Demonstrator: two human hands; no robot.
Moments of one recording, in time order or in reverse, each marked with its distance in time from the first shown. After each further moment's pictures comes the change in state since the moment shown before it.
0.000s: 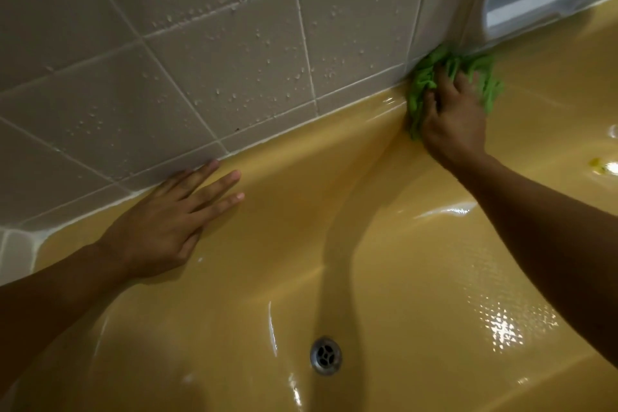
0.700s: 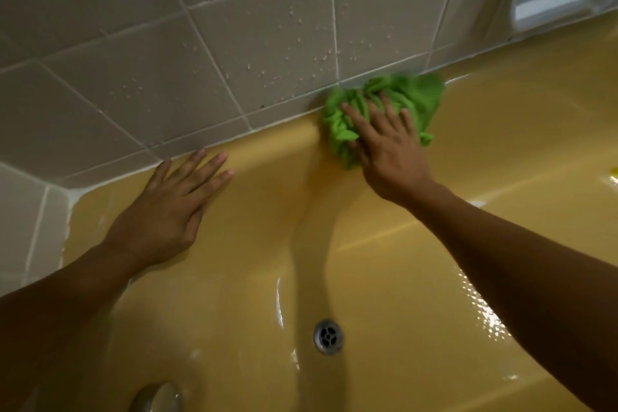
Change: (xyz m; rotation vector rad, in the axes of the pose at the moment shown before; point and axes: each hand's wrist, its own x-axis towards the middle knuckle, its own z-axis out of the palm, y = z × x) left_hand -0.044 0.018 0.014 -0.135 0.019 -0.314; right_hand -0.079 -0.052 0.048 -0.223 -0.229 -0.557
